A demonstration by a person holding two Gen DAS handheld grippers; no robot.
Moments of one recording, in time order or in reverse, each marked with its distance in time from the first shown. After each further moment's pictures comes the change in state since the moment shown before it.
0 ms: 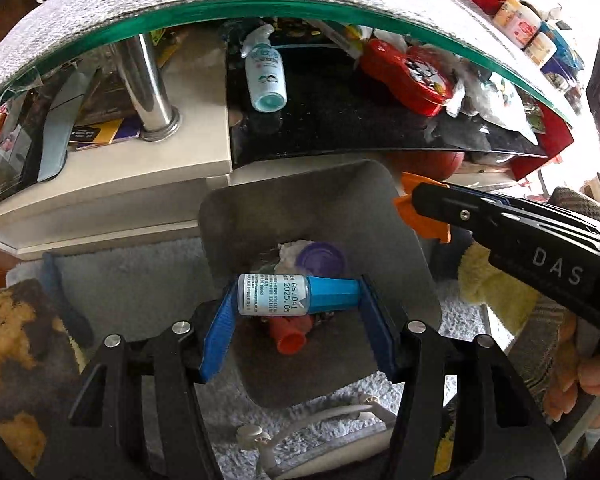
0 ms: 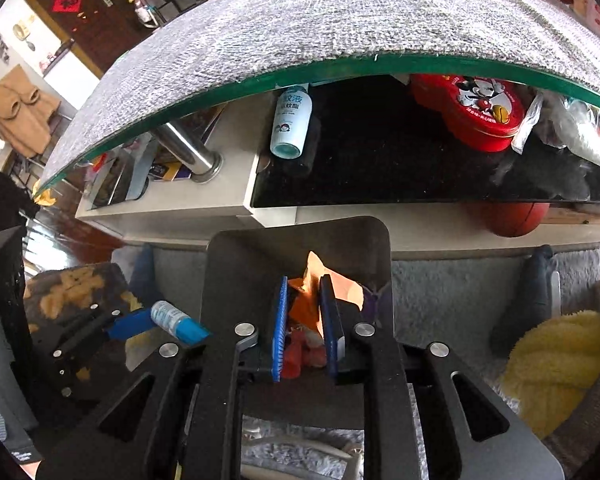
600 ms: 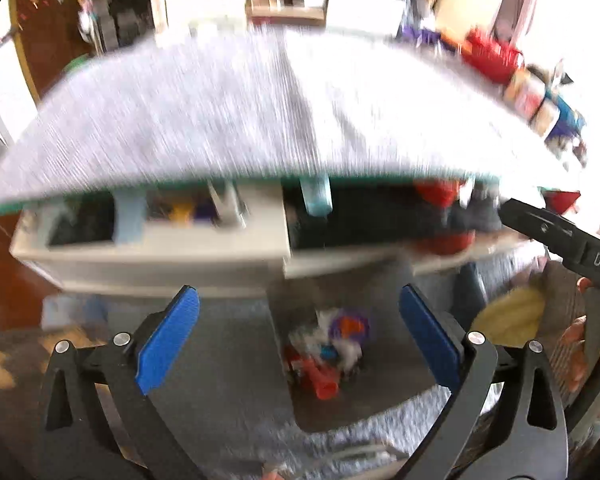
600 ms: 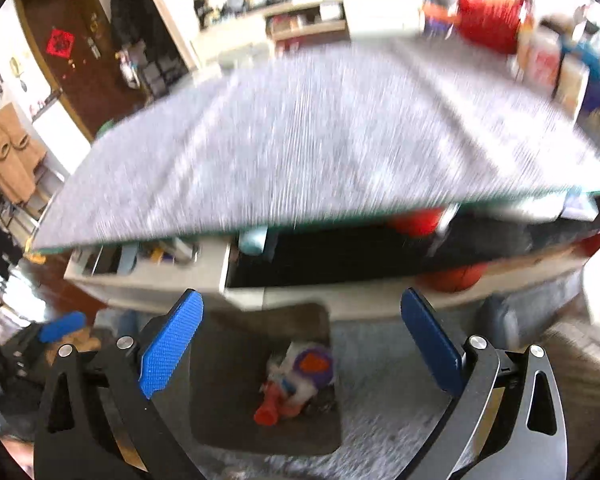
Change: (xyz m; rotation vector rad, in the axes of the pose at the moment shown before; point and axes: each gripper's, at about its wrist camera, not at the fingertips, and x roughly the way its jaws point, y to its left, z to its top) left arm -0.104 0.020 0.027 -0.034 -0.288 0.117; right arm -0.104 -0.011 0.029 0.008 -0.330 -0.123
